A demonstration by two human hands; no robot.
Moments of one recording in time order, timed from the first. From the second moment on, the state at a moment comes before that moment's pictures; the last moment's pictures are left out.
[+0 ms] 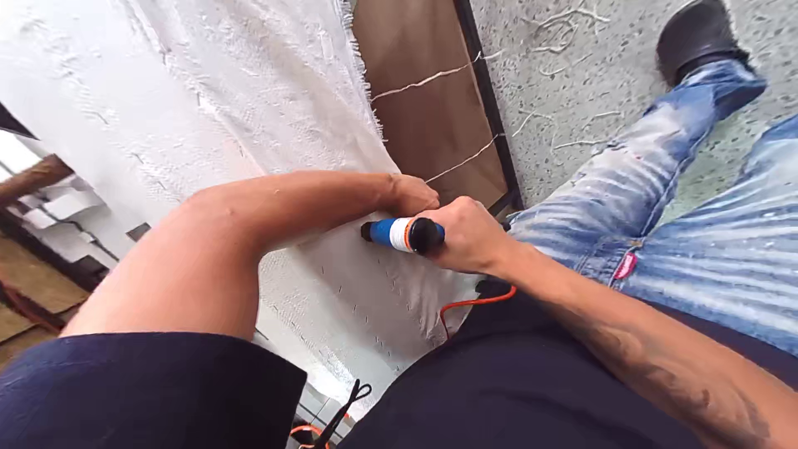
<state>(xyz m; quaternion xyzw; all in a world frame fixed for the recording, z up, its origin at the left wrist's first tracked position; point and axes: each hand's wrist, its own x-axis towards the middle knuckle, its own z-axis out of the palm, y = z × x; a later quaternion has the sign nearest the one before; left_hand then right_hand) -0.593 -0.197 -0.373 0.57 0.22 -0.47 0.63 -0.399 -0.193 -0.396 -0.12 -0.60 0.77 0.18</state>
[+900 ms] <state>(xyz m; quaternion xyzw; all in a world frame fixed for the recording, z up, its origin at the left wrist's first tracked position) -0.597 -0.081 -0.316 0.60 0.31 -0.58 0.46 -0.371 -0.142 -0.392 -0.08 -0.63 0.76 0.15</state>
